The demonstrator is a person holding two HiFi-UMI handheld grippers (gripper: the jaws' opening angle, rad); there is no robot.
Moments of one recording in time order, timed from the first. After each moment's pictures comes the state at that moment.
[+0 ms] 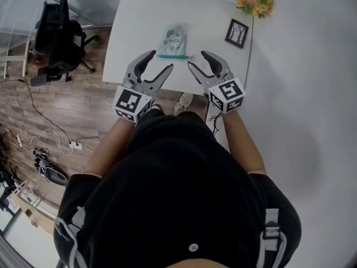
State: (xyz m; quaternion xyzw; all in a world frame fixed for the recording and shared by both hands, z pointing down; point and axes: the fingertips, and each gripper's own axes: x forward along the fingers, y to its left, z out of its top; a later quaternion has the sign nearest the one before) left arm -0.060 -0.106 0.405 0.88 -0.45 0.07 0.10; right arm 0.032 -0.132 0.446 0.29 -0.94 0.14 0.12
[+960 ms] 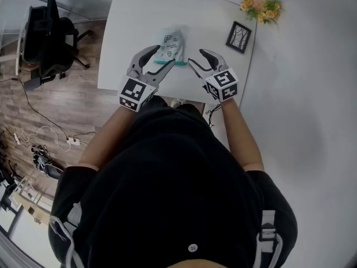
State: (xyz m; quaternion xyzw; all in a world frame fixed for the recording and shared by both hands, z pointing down) left arm -0.060 -0.197 0.467 0.89 -0.41 0.12 0.14; right arm 0.031 -0.211 0.545 0.27 -0.91 0.19 0.23
